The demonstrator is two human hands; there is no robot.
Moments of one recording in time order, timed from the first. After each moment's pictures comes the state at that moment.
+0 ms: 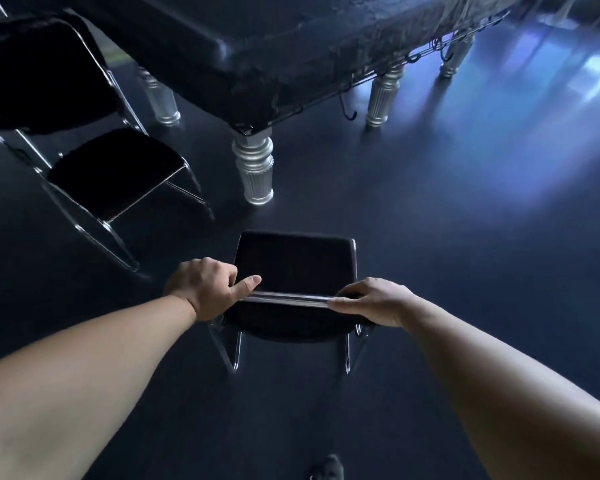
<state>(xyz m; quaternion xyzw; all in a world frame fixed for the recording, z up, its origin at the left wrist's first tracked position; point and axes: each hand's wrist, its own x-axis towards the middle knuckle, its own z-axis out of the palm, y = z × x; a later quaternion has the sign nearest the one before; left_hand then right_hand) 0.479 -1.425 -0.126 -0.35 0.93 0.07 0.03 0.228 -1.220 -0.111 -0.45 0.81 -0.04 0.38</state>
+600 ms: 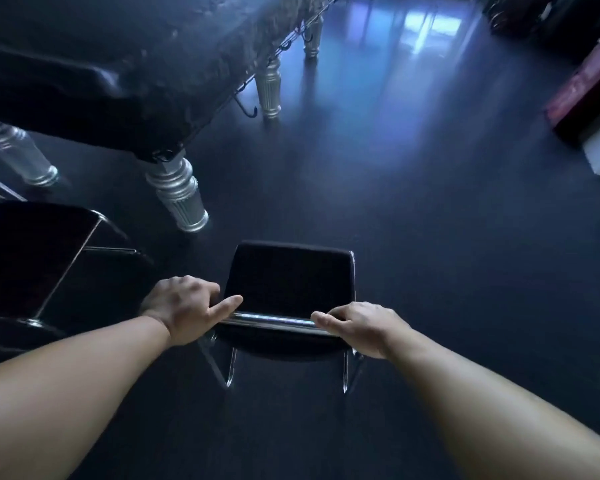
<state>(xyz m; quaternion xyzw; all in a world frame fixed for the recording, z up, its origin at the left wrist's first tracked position) 0.507 -1.525 -0.113 -0.11 0.99 0.04 0.09 0.392 -1.231 -0.116 -0.24 0.90 -0.11 0.35</state>
